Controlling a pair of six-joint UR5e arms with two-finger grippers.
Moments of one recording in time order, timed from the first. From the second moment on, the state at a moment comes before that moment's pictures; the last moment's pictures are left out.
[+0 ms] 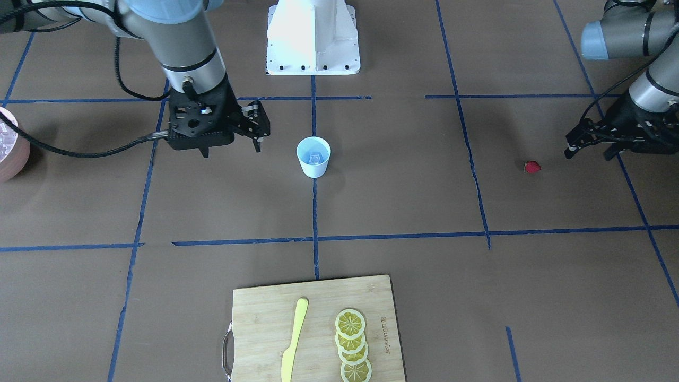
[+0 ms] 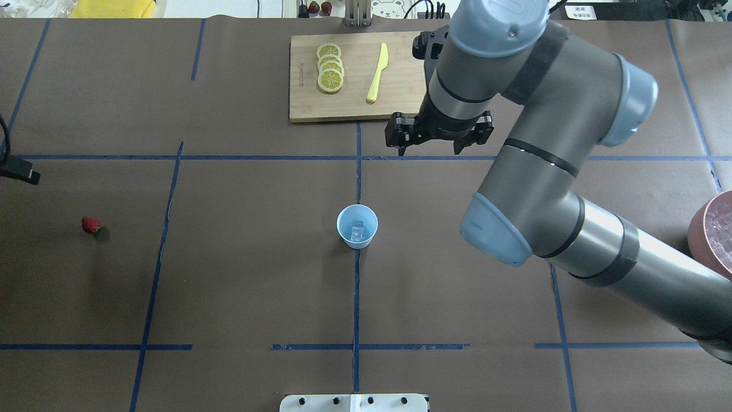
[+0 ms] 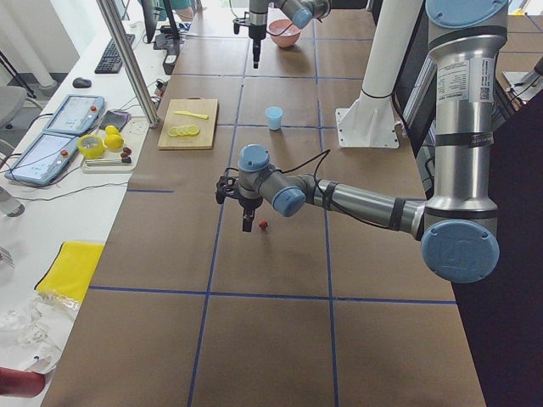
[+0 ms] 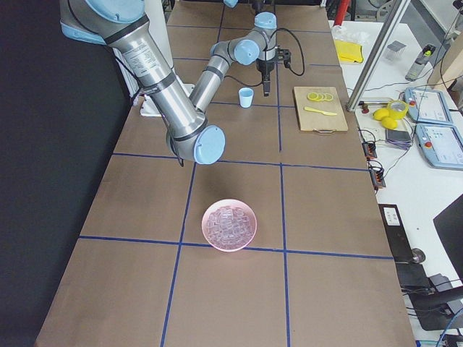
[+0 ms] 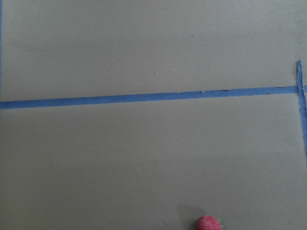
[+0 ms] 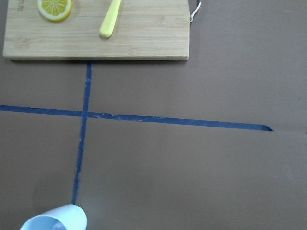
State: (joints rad) left arm -1.02 -1.50 -1.80 -2.06 -2.15 -0.79; right arm 0.79 -0.92 1.90 -1.82 2.03 0.94
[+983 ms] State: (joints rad) left arm -0.83 -1.50 -1.75 -2.14 -2.01 -1.00; right arm 0.87 -1.03 1.95 -1.81 2.08 0.85
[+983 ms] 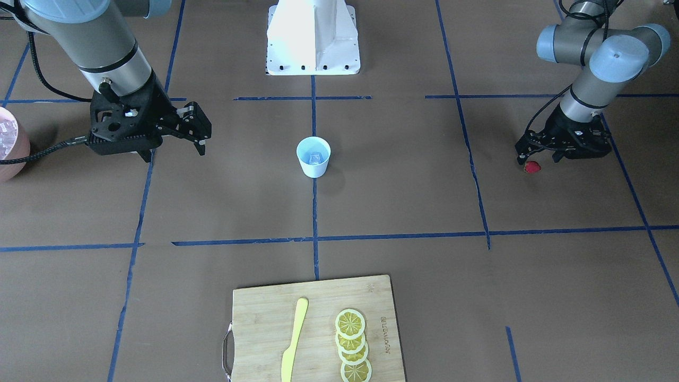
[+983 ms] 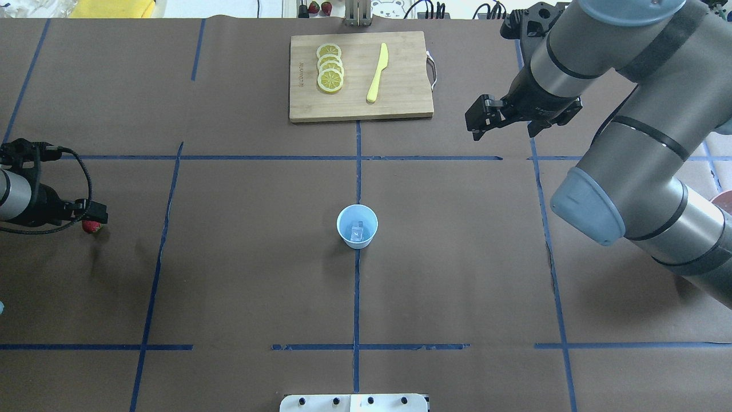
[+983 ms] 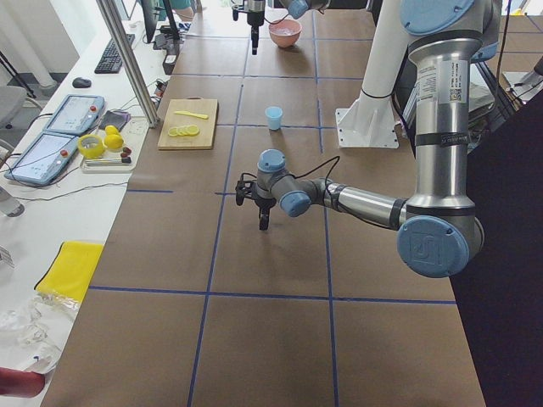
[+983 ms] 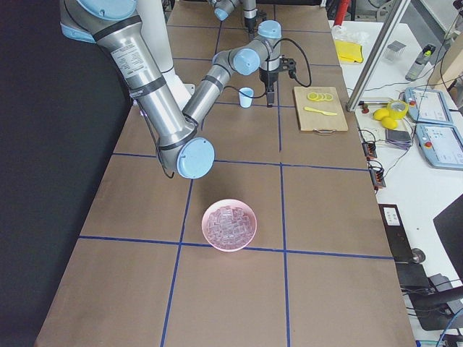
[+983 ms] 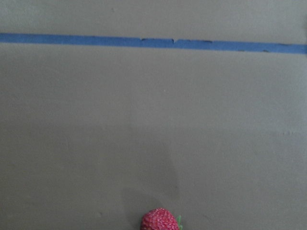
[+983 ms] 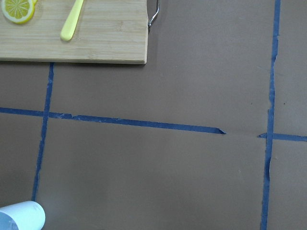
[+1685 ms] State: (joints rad) left arm -0.82 -1.52 -1.71 -2.15 -2.00 -1.01; right arm 0.87 -1.03 1.95 -1.80 2.08 0.85
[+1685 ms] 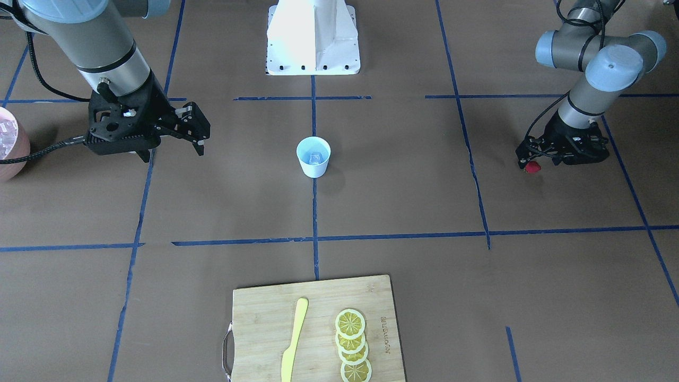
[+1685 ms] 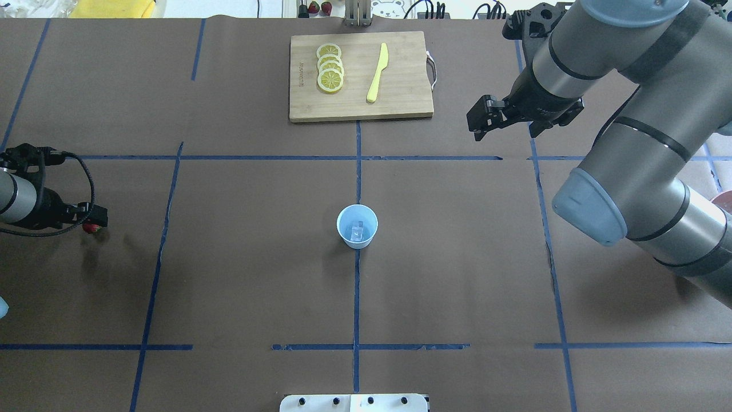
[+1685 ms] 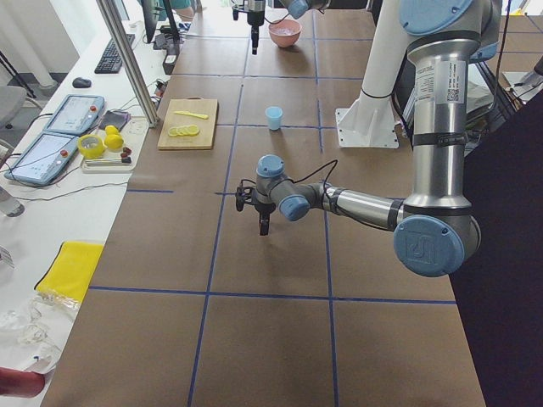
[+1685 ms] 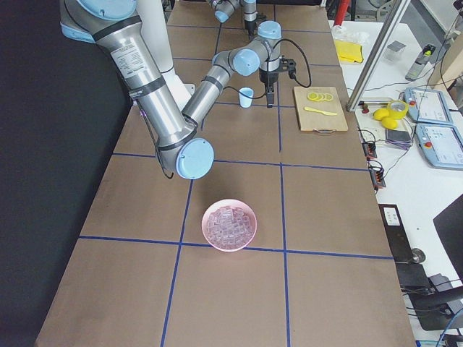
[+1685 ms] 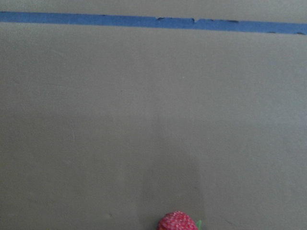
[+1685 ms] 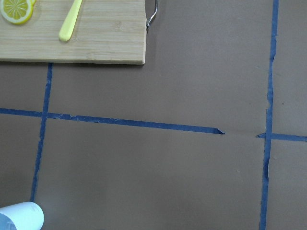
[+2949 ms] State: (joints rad) left arm -0.82 -1.54 -1.69 -2.14 -2.01 -1.01; right arm 0.87 -1.03 1.95 -1.80 2.07 0.86
